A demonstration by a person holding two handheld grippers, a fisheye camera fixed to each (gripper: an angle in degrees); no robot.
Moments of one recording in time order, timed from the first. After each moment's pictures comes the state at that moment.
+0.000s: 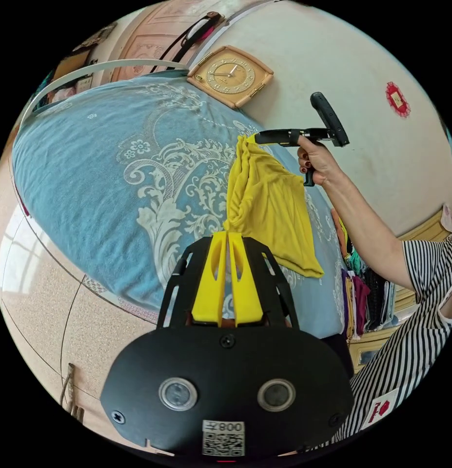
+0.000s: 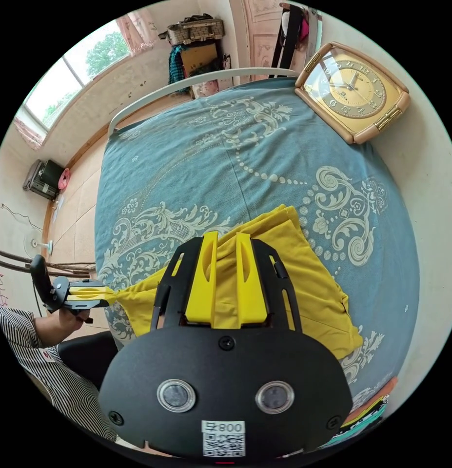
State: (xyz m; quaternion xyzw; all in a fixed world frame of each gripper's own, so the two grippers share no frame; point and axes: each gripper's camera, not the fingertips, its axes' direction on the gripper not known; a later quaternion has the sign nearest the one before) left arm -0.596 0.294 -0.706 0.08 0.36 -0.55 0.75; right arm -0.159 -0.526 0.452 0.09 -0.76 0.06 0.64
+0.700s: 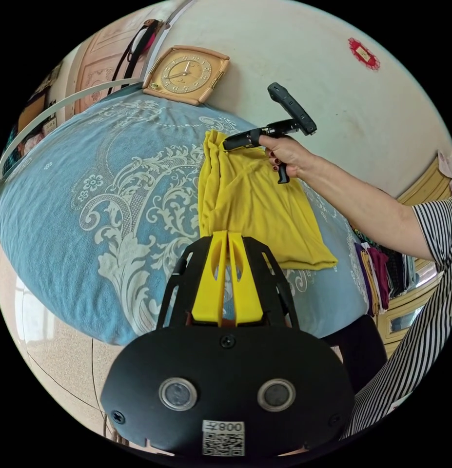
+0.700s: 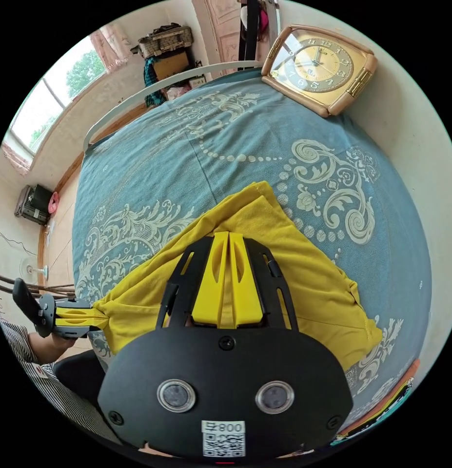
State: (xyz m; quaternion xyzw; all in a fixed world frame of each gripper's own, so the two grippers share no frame) left arm -0.572 0.243 -0.726 0.10 0.35 -0.45 0.82; right arm -0.223 -0.469 0.471 0.06 -0.75 0.12 0.65
